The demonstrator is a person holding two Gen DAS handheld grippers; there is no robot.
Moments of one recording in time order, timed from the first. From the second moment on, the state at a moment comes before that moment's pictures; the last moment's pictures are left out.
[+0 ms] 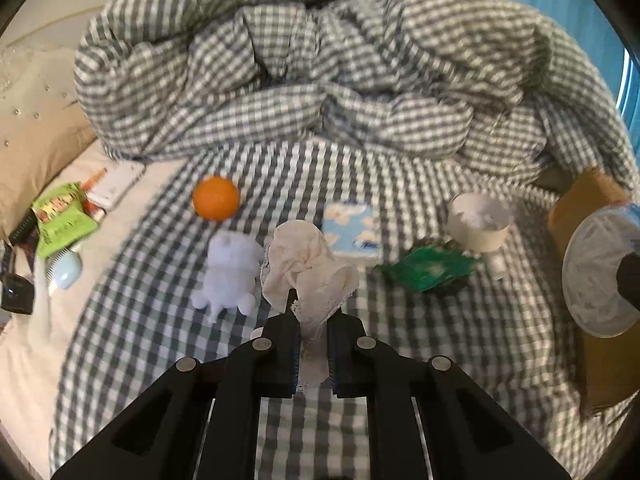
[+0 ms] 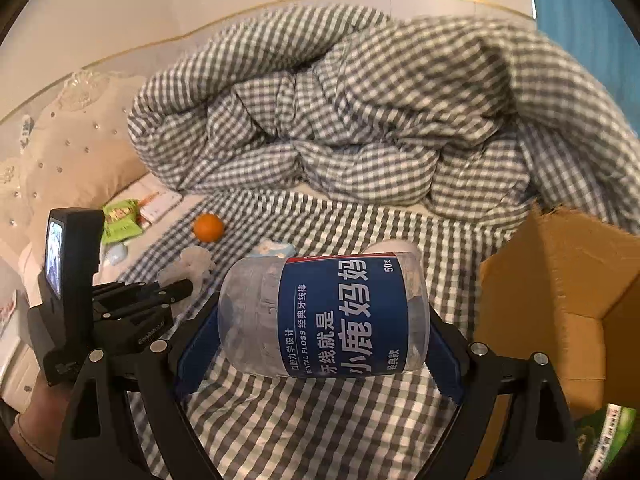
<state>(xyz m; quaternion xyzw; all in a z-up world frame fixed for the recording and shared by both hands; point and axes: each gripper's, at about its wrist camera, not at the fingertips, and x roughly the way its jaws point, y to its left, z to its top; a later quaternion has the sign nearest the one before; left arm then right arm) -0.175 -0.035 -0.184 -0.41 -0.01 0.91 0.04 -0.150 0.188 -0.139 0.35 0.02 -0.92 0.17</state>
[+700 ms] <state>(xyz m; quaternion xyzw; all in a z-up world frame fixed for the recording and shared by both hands) -0.064 0.065 -0.017 -0.28 0.00 0.95 0.12 -0.041 0.307 -0.023 0.24 -0.01 -0.97 0.10</state>
